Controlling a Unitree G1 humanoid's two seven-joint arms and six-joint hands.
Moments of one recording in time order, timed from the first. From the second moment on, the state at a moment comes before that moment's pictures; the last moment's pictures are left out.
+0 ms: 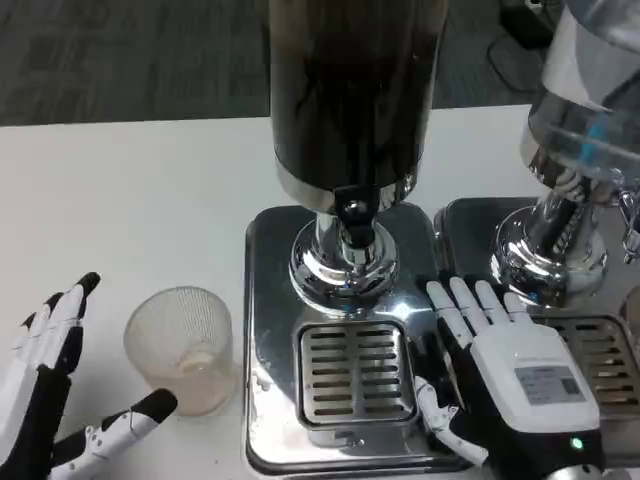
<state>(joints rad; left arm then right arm) 0.32 0.50 0.04 0.35 0.55 -0.63 0.39 0.25 -0.32 0.39 -0.09 -1.04 0.05 -0.29</state>
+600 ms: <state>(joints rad) 0.11 0.50 -0.04 0.71 0.45 -0.84 0.34 0.25 -0.27 0.43 -0.07 -1.06 0.12 -0.33</state>
